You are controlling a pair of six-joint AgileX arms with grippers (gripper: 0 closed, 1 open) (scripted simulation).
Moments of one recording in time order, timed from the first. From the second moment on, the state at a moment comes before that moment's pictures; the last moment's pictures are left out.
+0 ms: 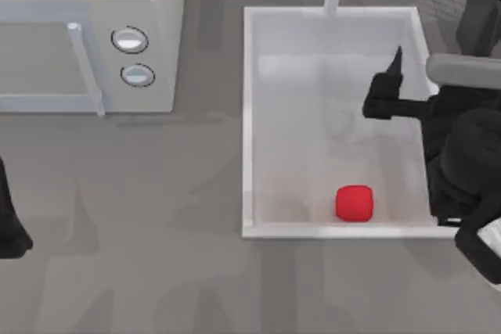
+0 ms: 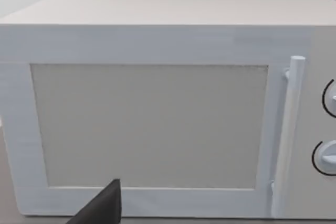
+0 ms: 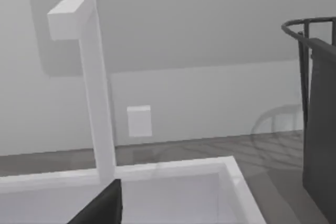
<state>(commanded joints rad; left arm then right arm) 0.00 0.00 0.00 0.00 0.00 0.00 0.51 1.87 0.53 1.34 0.64 0.06</state>
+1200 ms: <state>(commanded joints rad) 0.00 0.00 0.00 0.00 0.00 0.00 0.02 0.09 0.03 0.06 0.05 0.02</state>
